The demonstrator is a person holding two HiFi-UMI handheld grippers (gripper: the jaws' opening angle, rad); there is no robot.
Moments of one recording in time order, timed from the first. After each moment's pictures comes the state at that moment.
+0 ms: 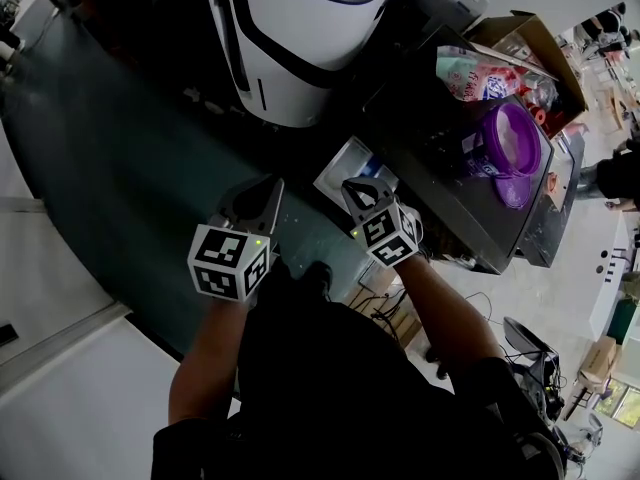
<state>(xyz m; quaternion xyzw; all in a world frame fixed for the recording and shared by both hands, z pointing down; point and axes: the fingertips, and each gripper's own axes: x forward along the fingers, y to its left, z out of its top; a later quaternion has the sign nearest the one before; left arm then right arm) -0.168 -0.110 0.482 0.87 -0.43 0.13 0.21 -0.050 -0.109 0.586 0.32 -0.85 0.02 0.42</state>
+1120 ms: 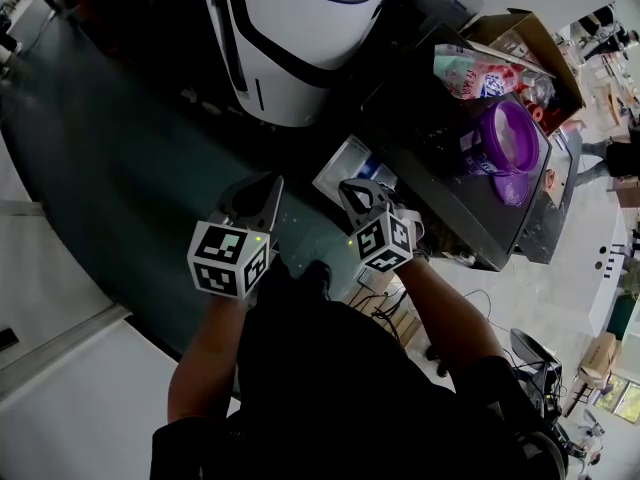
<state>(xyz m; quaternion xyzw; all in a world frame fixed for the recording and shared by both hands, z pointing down) -0.169 -0.114 0.481 0.87 -0.43 0.14 0.21 -0.057 -0.103 0.581 0.31 -0.84 -0.08 0.45</state>
